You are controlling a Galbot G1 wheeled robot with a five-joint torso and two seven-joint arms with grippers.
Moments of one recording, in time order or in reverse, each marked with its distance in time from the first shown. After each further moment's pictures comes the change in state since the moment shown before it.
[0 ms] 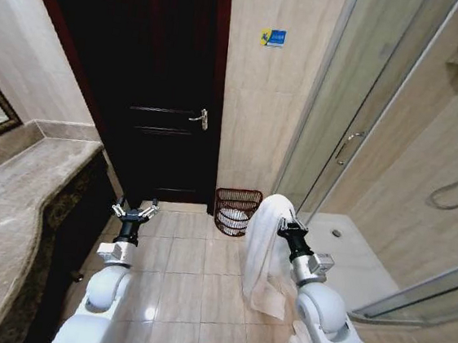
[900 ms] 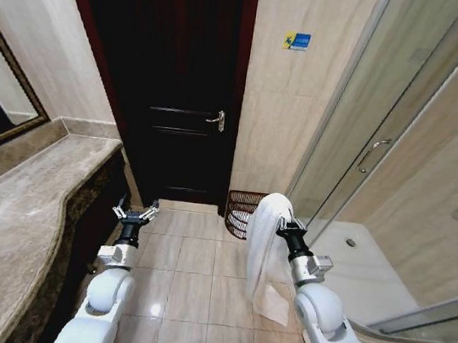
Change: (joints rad) left arm 0.010 -0.012 0.002 0.003 0.017 -0.025 0.010; right arm 0.010 0.006 -0.003 -0.028 -0.003 0.060 -0.020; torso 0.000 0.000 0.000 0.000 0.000
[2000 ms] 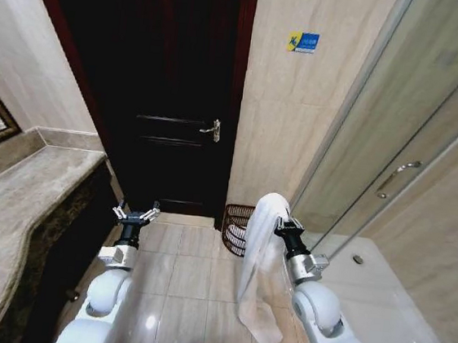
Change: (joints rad) left arm 0.010 -0.021 -0.002 -0.013 0.023 0.003 0.007; right arm 0.015 -0.004 -0.003 -0.018 -0.010 0.006 -0.017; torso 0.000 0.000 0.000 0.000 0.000
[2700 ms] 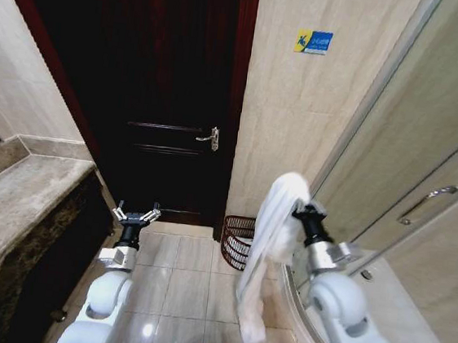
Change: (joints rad) left arm 0.010 -0.012 -0.004 0.000 0.014 0.000 -0.002; right arm 0.128 -0.083 0.105 0.239 0.236 -0.115 0.153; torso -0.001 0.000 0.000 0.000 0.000
